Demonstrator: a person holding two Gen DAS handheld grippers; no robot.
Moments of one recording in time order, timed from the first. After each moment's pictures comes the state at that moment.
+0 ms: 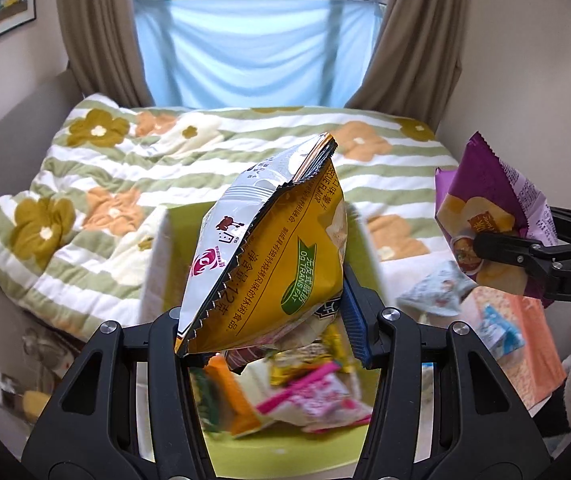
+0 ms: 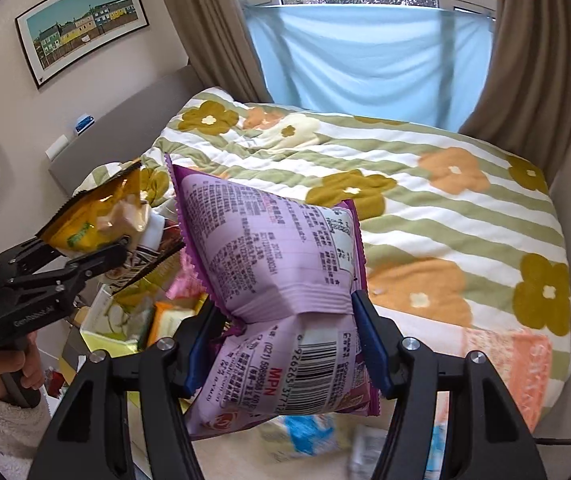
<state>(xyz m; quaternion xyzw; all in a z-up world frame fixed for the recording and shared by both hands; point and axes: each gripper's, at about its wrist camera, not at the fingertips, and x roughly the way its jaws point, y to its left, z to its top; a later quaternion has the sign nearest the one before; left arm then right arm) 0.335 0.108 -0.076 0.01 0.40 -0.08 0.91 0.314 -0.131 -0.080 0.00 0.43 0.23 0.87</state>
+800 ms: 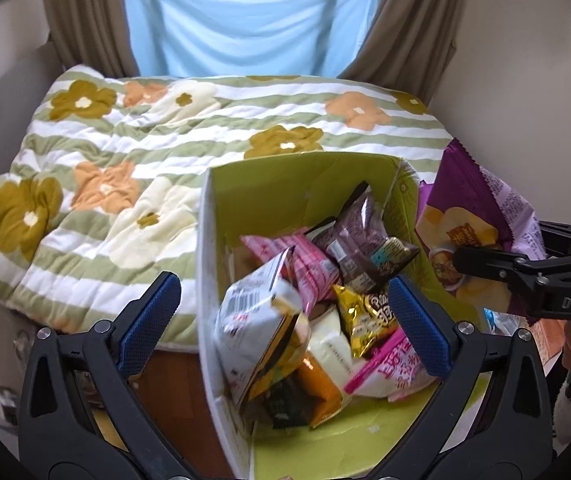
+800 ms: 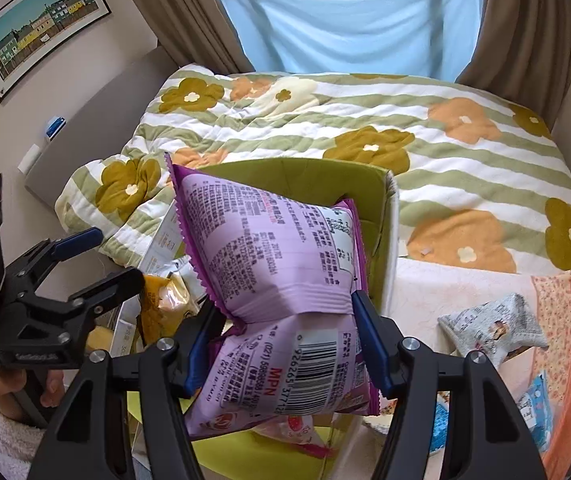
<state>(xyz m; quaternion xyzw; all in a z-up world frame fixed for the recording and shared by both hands) 0.348 0.201 -0.119 0.00 0.45 -0.12 0.89 0.324 -0.025 -0.124 0.04 0.50 0.18 0.85</state>
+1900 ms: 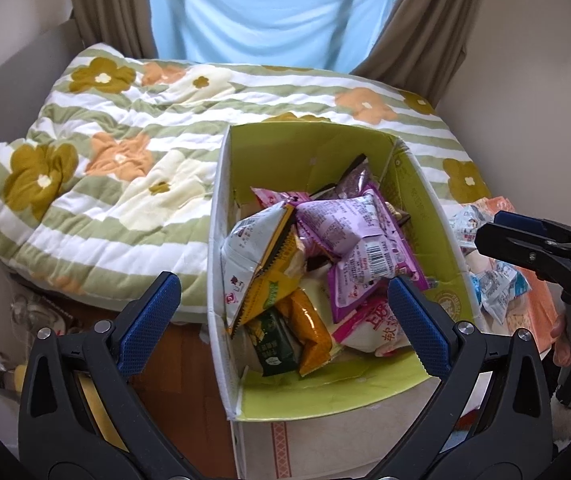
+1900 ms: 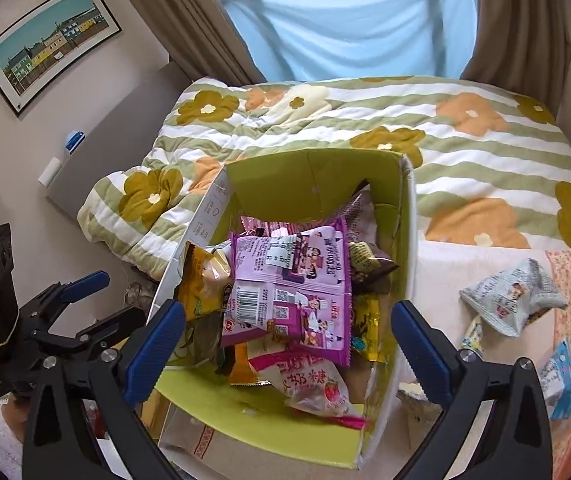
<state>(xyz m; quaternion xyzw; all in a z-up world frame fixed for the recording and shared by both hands) 0.291 0.210 -0.116 -0.03 0.45 -0.10 0.88 0.276 -0.027 -0.112 0.08 0.47 0.19 0.86</state>
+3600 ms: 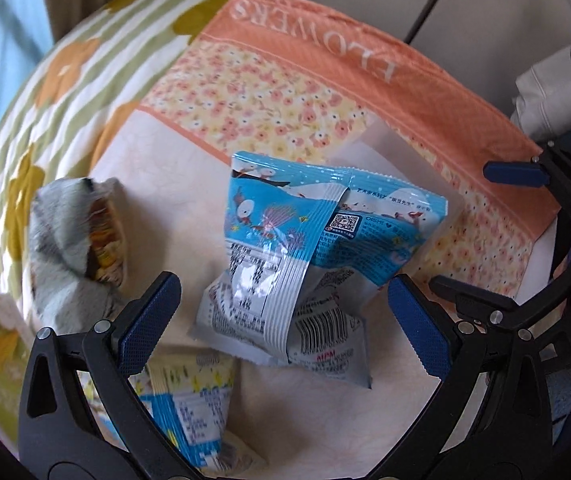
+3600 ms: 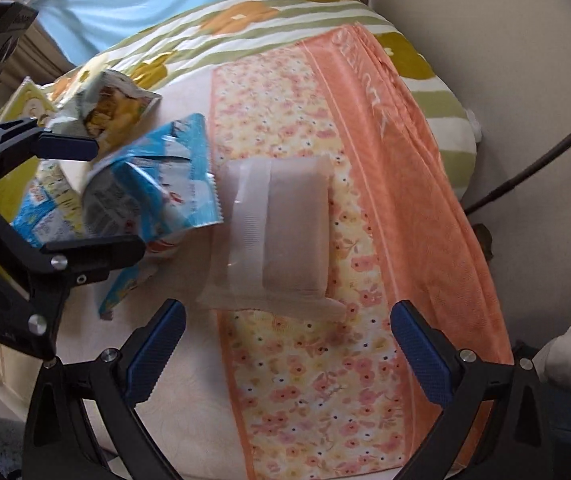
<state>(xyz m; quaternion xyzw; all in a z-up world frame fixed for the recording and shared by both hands) 0.295 -0.268 -0.274 0.30 0.54 -0.41 0.67 0.162 -0.341 -0.270 0.10 0.58 -0.07 0.81</state>
